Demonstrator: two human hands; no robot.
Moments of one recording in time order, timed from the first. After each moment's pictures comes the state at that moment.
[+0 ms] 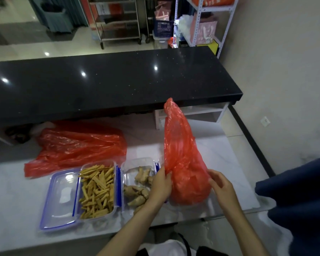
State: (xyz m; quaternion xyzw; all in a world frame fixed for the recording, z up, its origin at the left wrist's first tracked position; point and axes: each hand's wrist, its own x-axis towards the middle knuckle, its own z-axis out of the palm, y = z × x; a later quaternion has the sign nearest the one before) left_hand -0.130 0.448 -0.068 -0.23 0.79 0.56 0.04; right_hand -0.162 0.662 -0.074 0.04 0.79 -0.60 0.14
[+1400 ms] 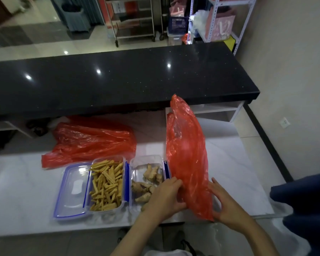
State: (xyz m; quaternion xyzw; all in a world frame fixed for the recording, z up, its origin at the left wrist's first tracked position) left_hand -0.089 0.432 -0.077 0.02 0.96 0.28 0.06; right_hand -0.154 0.681 -0.101 -0.27 0.85 -0.37 0.25
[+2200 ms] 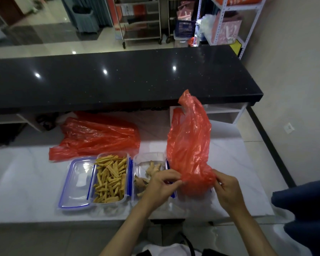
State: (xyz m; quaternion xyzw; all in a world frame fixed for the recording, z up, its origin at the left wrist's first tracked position) left_hand -0.083 0.418 -0.050 -0.04 0.81 0.59 -0.05; right_hand -0.163 0.647 -0.057 -0.22 0.84 -0.49 0.01
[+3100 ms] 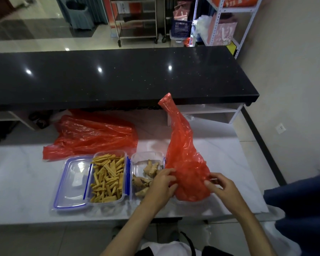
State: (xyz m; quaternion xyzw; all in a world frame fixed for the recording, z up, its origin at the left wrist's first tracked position) left_hand -0.087 0.422 -0.082 -0.05 0.93 0.35 0.00; right_hand -0.164 0.662 -0.070 -0.07 0.80 -0.55 0.22
